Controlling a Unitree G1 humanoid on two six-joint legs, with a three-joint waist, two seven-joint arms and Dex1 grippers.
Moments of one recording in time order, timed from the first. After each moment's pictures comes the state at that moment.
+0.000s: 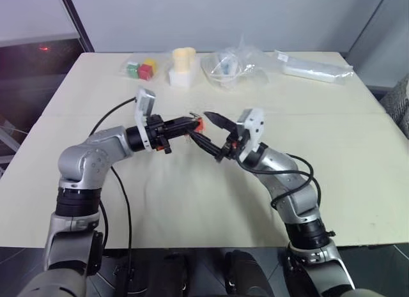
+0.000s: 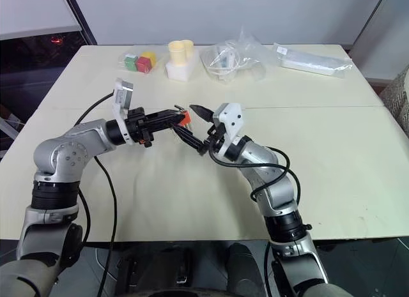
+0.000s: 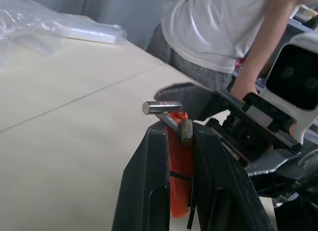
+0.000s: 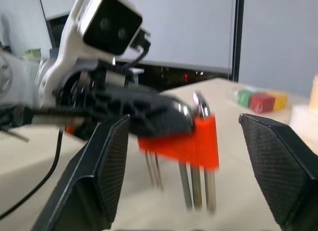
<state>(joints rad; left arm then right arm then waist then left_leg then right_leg) -0.63 0.48 0.09 -0.05 -0.77 0.85 -0.87 -0.41 -0.23 0.12 -0.22 0.40 0.31 0.64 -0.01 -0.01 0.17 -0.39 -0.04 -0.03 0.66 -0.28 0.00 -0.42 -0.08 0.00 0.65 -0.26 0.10</state>
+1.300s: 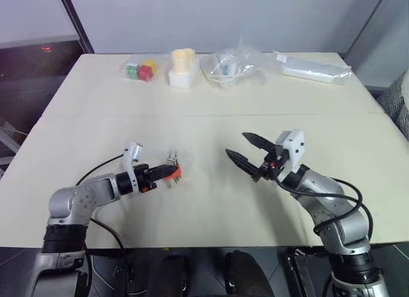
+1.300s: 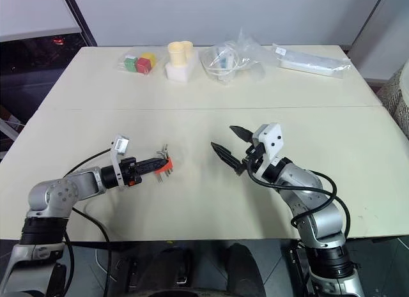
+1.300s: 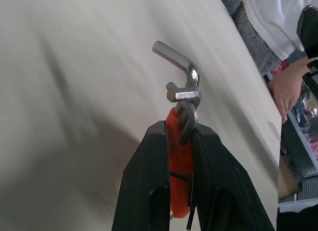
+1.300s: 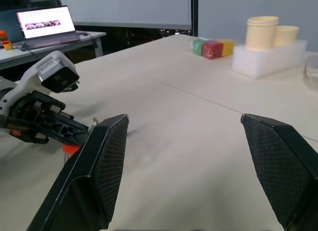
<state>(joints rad) -0.32 0.53 0.13 0.04 -0.81 0.97 -0.73 -0.17 -0.41 -0.01 -0.41 0.48 0.40 0.61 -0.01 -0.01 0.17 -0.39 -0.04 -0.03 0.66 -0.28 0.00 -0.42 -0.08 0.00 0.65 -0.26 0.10</state>
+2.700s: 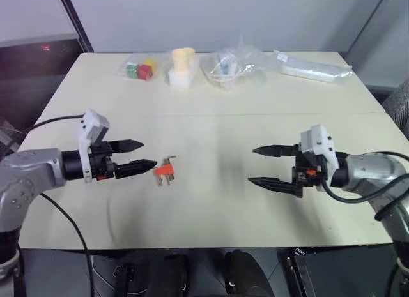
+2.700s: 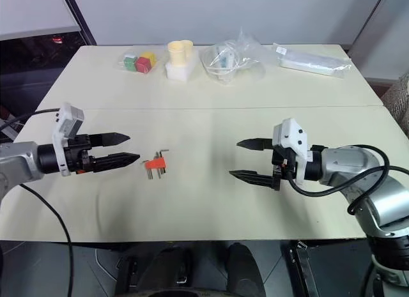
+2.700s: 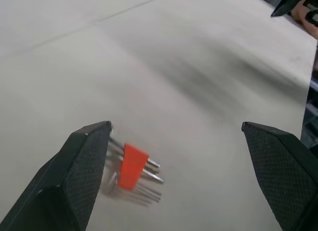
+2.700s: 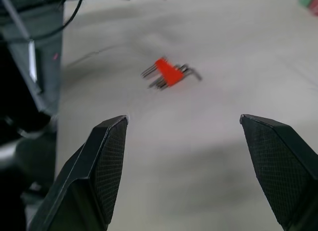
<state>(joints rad) -0.30 0.95 0.29 -0.36 -0.88 0.97 -0.91 -0.26 -0.92 -0.12 -0.45 0.68 0.57 1.07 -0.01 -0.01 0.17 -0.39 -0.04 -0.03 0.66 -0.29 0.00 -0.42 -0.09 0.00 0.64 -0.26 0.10</state>
